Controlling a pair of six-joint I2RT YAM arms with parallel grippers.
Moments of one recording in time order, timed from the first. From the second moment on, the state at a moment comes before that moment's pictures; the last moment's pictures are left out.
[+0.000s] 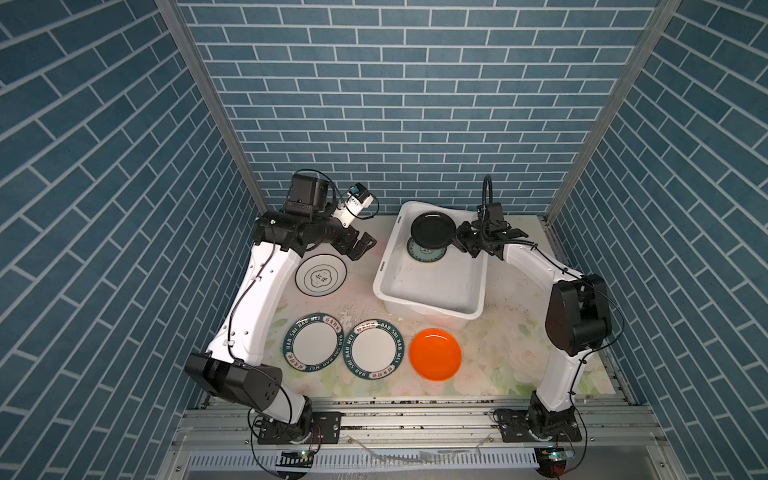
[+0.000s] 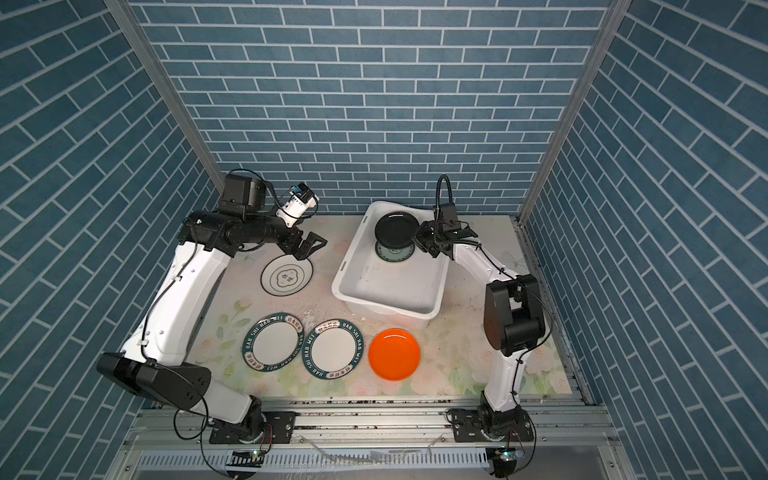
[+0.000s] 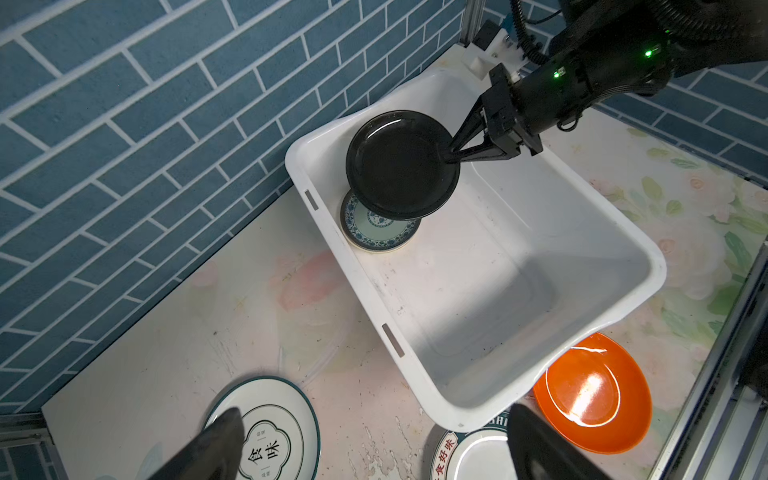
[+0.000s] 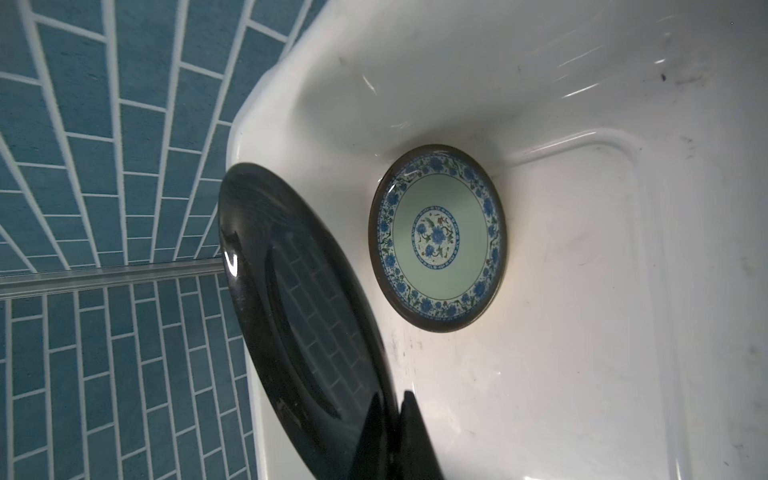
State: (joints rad) left arm -0.27 1.53 1.87 -1.08 0.38 0.42; right arm 0.34 1.91 1.55 -0.37 -0.33 0.94
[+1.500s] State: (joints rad) left arm -0.27 1.53 1.88 -1.08 0.39 0.40; right arm 0.34 2.26 1.74 -0.36 -0.31 0.95
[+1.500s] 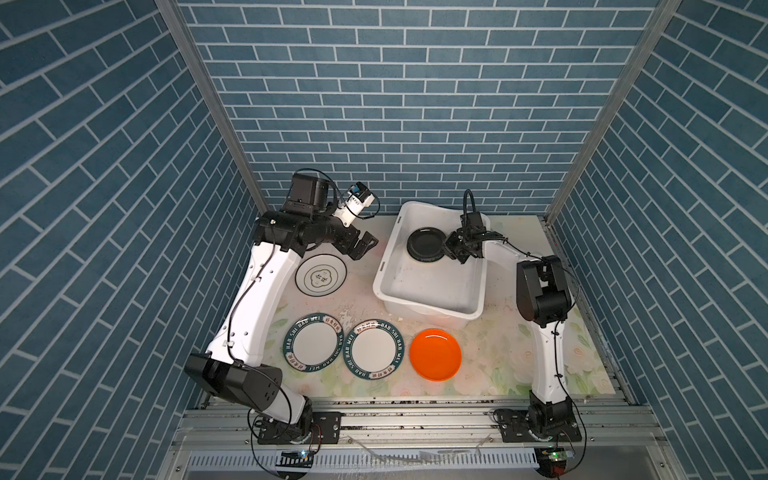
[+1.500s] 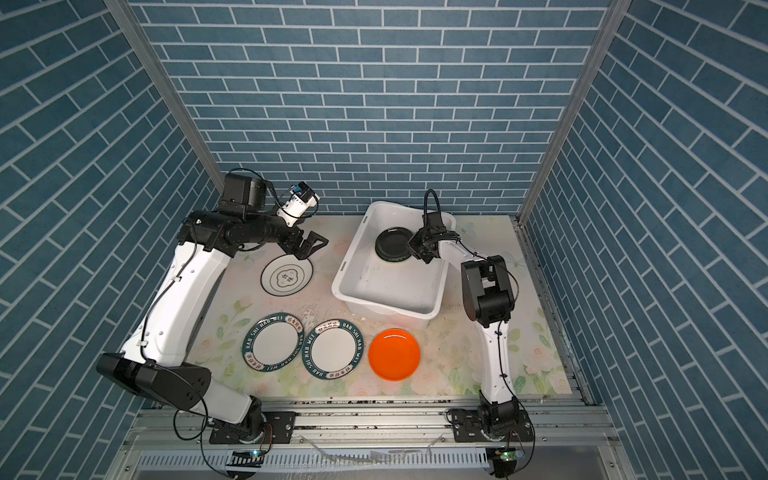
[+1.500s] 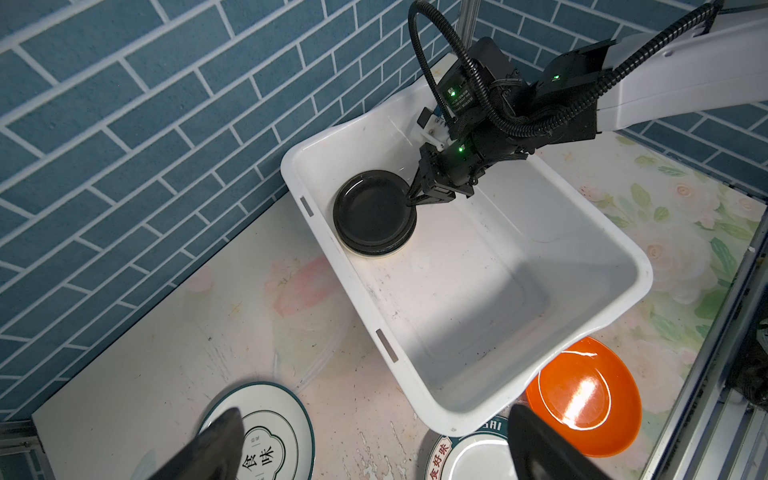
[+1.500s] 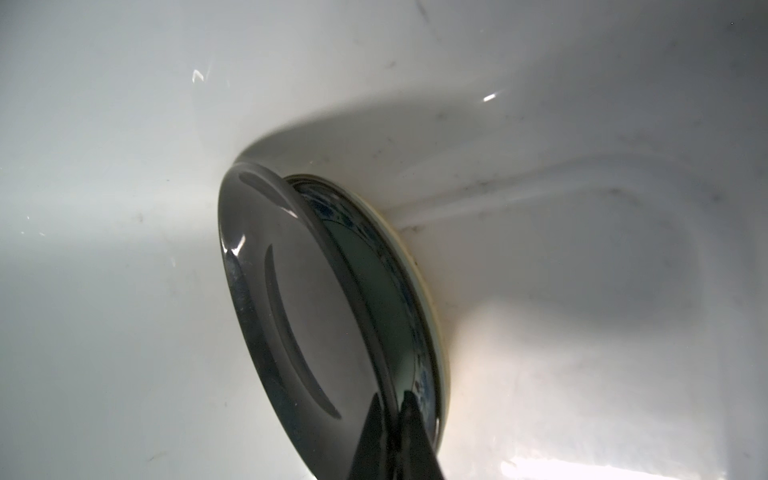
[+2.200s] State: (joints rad) left arm -0.27 1.53 1.88 -1.08 0.39 0.40; right arm 0.34 2.28 1.78 -0.38 -0.31 0.96
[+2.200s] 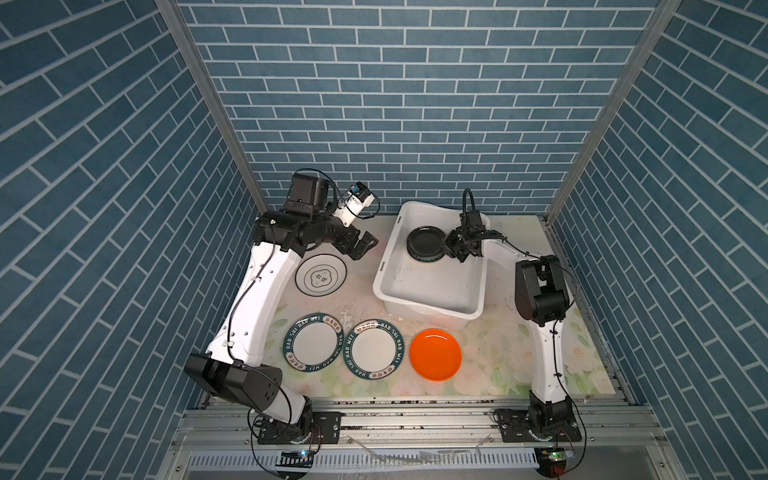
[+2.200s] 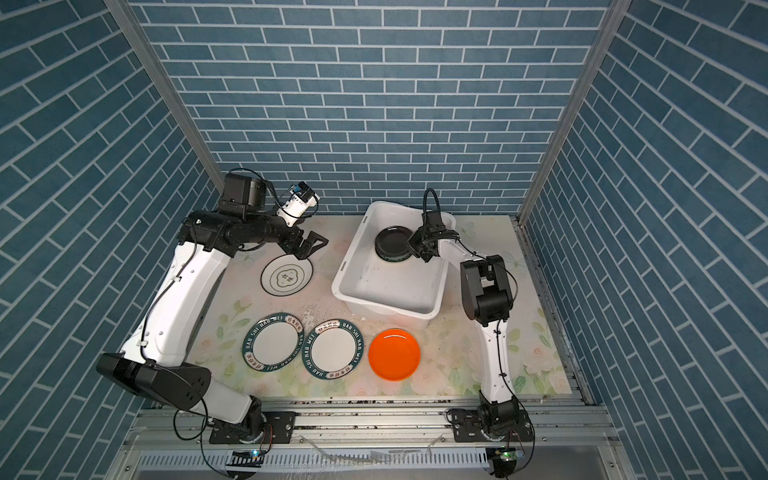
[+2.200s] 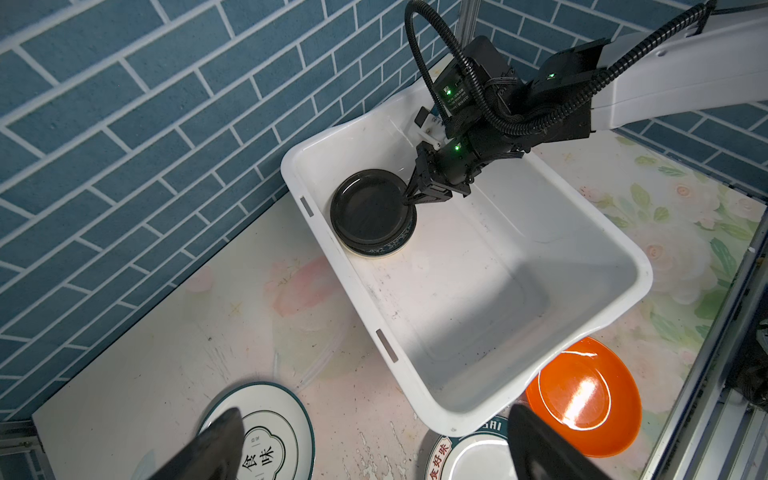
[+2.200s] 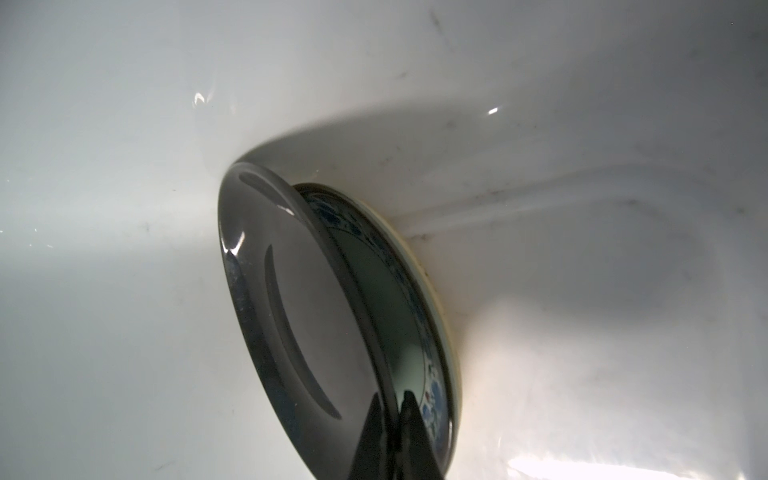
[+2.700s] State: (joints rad) left arm -0.27 1.53 1.87 -1.08 0.39 0.40; right arm 0.34 2.28 1.80 -0.42 -0.31 0.97
